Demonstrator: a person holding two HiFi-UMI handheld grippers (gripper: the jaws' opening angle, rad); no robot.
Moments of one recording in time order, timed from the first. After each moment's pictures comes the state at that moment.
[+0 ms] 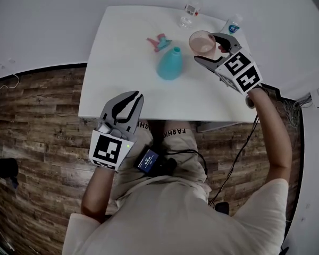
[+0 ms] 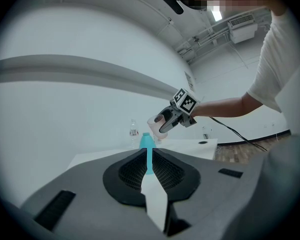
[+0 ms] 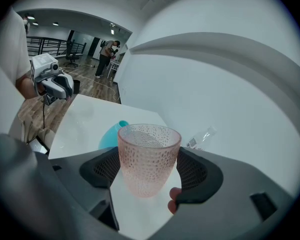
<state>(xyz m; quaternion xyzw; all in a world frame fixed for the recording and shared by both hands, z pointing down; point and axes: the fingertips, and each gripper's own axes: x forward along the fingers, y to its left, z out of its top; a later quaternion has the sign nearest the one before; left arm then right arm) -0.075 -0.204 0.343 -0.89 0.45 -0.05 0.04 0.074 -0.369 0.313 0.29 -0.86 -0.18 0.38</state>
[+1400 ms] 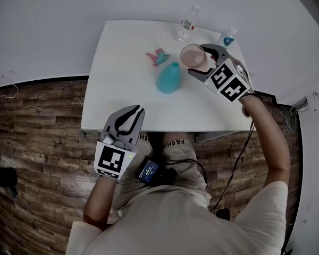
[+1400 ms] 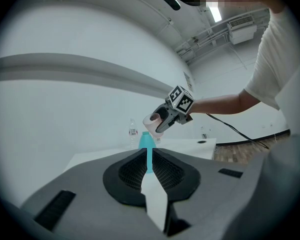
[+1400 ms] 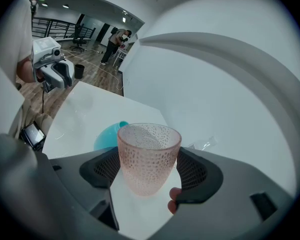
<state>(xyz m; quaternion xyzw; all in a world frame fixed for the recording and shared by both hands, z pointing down) -0.077 -0.202 0.347 -0.89 0.44 -0.05 0.04 0.054 -0.368 0.312 0.27 -0.83 -0.23 0.44</state>
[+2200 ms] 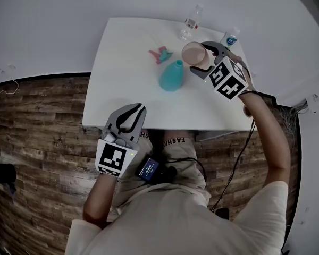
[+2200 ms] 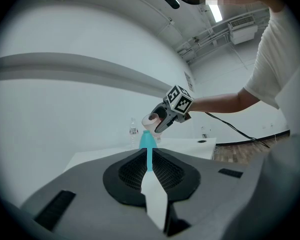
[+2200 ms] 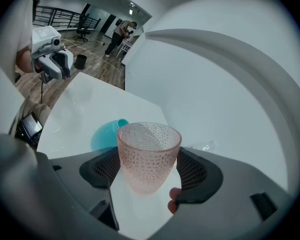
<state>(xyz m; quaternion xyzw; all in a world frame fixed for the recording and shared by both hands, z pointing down) -0.082 -0.200 0.350 -0.89 0.44 -0.05 0.04 0.049 -0.374 0.316 0.27 -0.80 -0.26 0.47</state>
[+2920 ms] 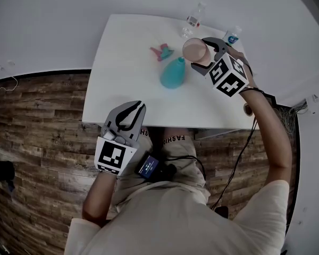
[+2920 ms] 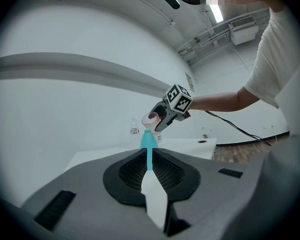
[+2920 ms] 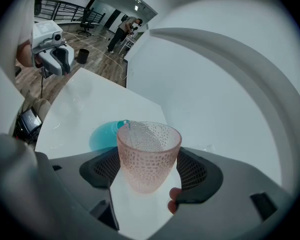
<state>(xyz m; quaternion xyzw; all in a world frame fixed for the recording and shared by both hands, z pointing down) -0.087 -0.199 0.352 -0.89 0.45 -0.05 0.03 0.043 -0.375 0.312 0.27 -0.78 -0.28 0.49</state>
